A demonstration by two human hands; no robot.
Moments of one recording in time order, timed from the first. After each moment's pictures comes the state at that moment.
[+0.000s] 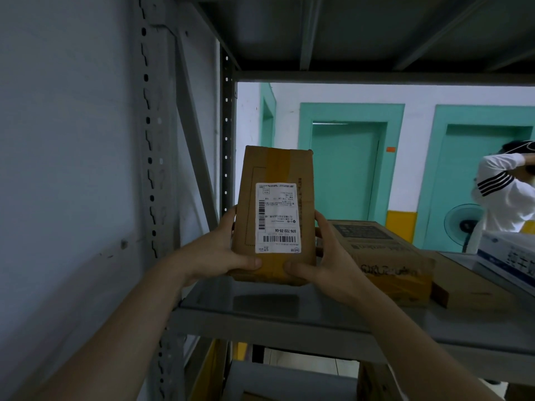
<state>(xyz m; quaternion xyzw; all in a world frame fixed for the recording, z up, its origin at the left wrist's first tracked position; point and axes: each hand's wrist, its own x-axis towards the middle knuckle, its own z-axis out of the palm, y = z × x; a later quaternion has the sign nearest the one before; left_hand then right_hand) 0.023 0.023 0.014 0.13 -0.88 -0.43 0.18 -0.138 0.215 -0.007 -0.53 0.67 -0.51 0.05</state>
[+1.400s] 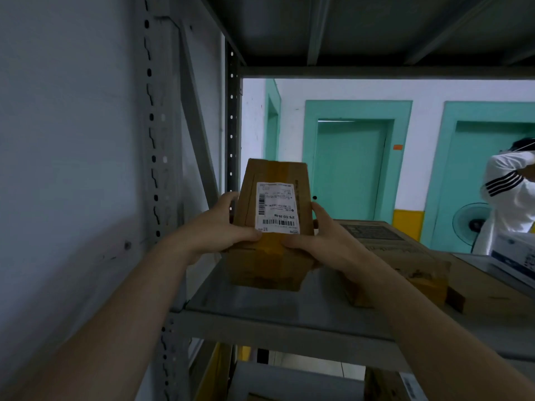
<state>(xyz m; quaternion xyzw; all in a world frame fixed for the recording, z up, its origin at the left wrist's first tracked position) 0.022 0.016 0.046 0.21 -0.86 -0.41 0.22 -0.137 0.187 0.035 -0.48 0.74 -0.46 0.11</state>
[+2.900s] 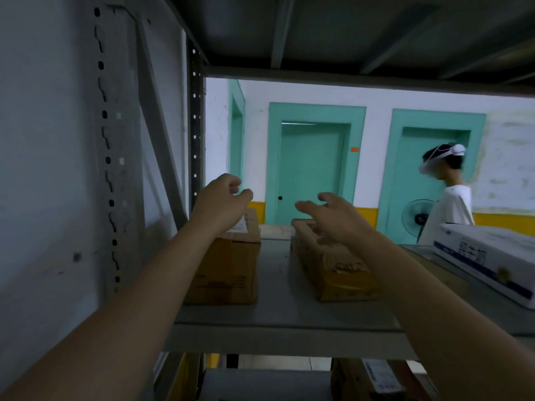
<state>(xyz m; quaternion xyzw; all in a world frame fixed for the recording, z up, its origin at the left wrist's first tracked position) -0.042 0.043 0.067 0.21 -0.83 -0.31 0.42 -0.168 0.216 0.066 -0.31 0.81 -0.50 0.03</state>
